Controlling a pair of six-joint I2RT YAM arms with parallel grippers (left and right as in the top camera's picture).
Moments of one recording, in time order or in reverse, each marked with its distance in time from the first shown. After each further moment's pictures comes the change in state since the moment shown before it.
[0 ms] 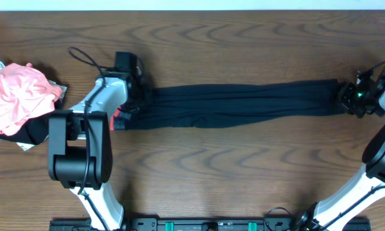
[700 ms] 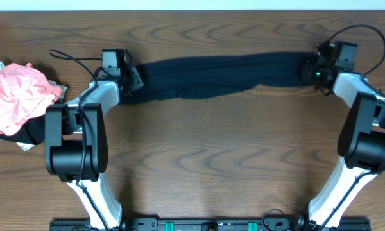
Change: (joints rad) left arm 0.113 0.056 -0.029 0.414 -0.073 -0.082; right arm 0.302 0.041 -0.003 0.364 0.148 -0.003
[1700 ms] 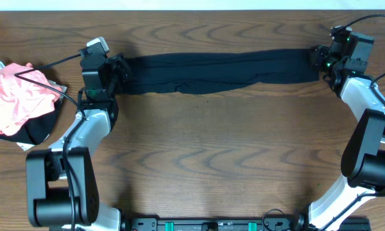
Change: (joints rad) left arm 0.034 -0.340 -0.323 0.599 0.013 -0.016; right arm 0.008 -0.186 -0.088 0.267 -0.035 0.030
